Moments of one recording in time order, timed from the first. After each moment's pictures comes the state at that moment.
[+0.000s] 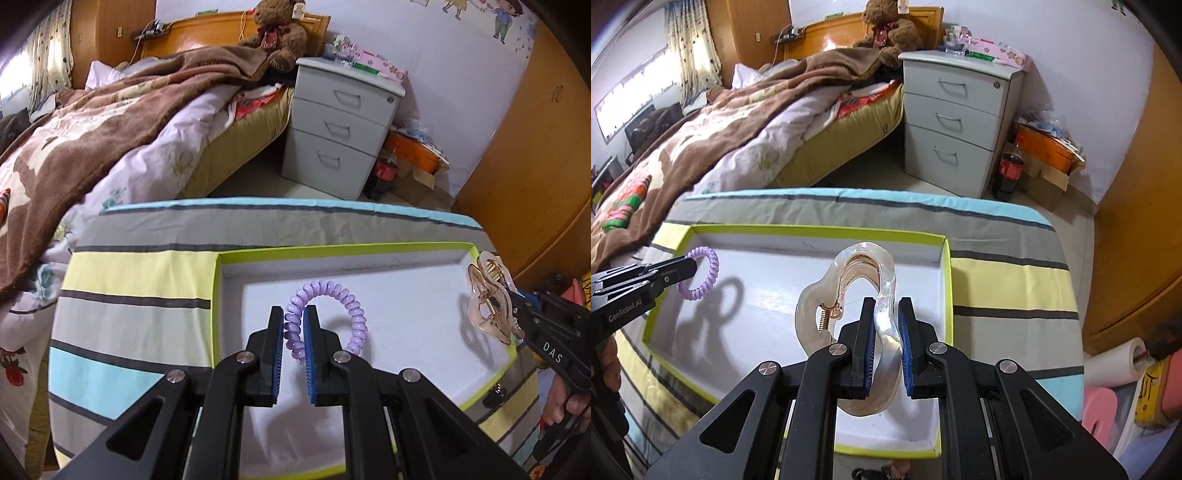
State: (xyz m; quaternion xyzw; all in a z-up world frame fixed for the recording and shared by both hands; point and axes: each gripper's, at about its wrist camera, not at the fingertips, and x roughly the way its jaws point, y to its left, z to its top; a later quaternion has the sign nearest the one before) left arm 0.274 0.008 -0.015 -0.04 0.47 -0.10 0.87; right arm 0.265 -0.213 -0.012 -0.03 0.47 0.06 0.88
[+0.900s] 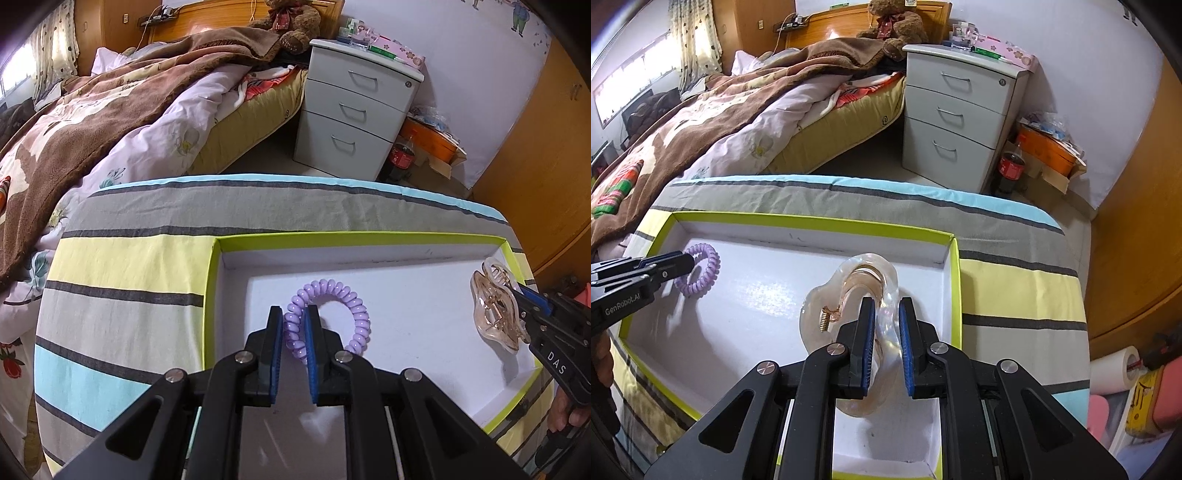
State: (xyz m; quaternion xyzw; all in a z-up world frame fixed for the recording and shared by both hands) left arm 0.292 0.005 -0.041 -0.04 0.50 -0.07 0.86; right arm 0.275 -0.207 -0.026 -0.05 0.47 0.06 0.88
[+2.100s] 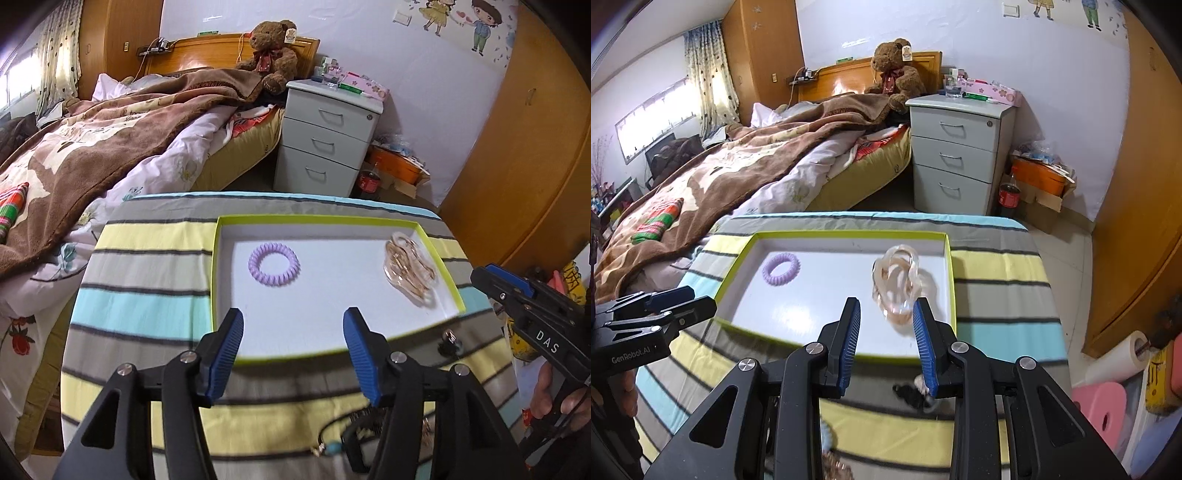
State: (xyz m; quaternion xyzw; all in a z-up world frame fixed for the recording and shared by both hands) left arm 0.178 0.010 0.026 -0.06 0.43 -0.11 0.89; right arm 0.163 -0.205 0.038 0.00 0.39 0.08 0.92
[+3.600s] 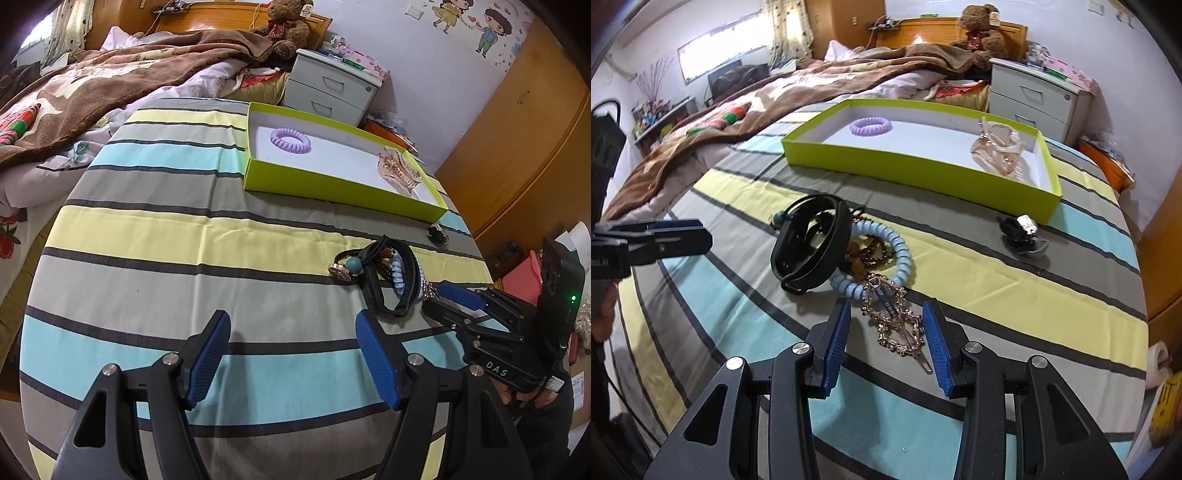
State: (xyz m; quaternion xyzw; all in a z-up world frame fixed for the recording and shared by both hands) left arm 0.064 0.047 -0.033 -0.11 0.48 -0.13 0.86; right arm 0.075 -0.173 -0.055 -0.09 0.45 0.20 0.87
